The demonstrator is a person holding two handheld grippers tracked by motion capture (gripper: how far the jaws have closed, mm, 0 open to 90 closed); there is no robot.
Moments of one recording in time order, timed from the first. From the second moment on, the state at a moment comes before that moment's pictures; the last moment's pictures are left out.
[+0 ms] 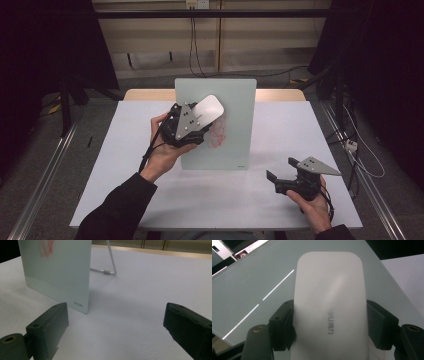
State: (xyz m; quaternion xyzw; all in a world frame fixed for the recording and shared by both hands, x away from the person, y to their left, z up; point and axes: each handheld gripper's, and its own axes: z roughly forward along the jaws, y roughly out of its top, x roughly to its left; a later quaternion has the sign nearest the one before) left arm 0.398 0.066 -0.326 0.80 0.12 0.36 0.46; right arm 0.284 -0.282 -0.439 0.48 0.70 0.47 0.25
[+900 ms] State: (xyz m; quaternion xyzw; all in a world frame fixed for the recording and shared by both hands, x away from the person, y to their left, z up) left arm 0.385 0.051 -0.359 0.83 0.08 0.34 0.44; right arm 0.284 -0.281 -0.439 0.47 0.70 0.47 0.25
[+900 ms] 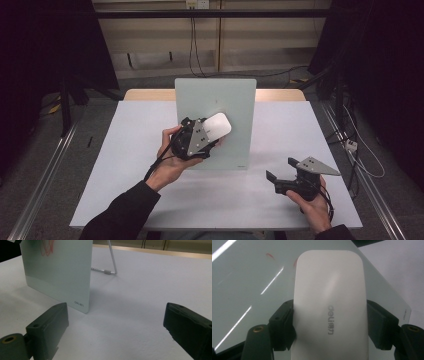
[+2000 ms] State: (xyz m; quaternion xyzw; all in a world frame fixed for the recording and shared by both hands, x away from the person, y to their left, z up) left arm 0.379 0.036 -0.370 0.84 0.06 0.33 0.42; right arm 0.284 -0.281 -0.439 0.47 0.70 0.47 0.25
